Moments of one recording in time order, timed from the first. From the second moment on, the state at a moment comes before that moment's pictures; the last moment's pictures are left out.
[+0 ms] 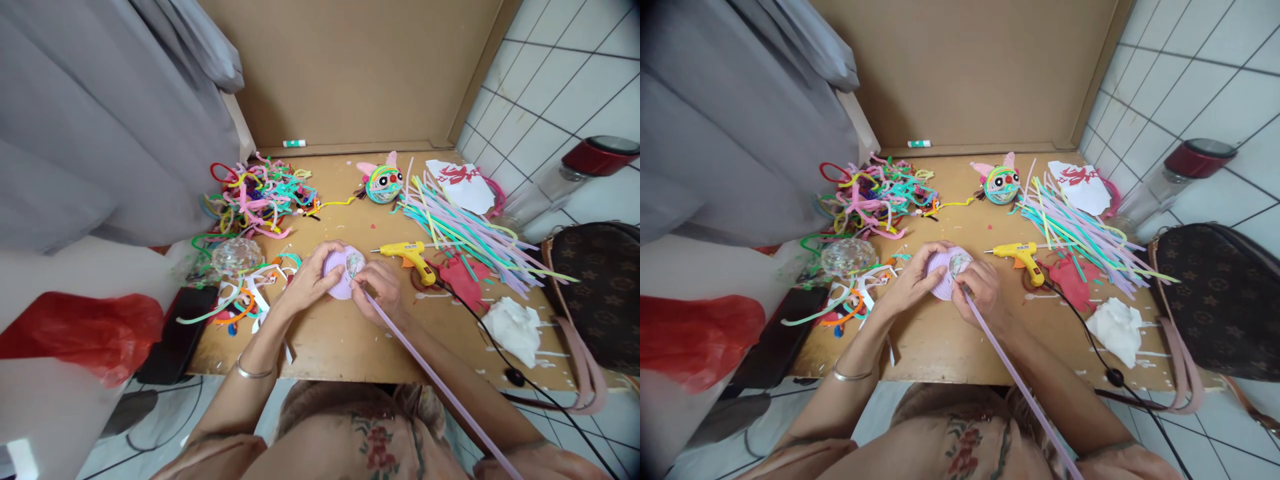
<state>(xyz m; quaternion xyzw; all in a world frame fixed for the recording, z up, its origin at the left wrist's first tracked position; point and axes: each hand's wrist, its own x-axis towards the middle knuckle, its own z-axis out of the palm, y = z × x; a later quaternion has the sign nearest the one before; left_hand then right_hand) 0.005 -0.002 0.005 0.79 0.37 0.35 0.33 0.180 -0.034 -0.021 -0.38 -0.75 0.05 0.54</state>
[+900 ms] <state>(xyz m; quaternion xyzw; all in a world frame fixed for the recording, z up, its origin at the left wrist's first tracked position) 0.003 0.002 0.006 0.85 0.35 0.31 0.25 0.179 -0.036 -0.022 -0.38 -0.76 0.04 0.53</state>
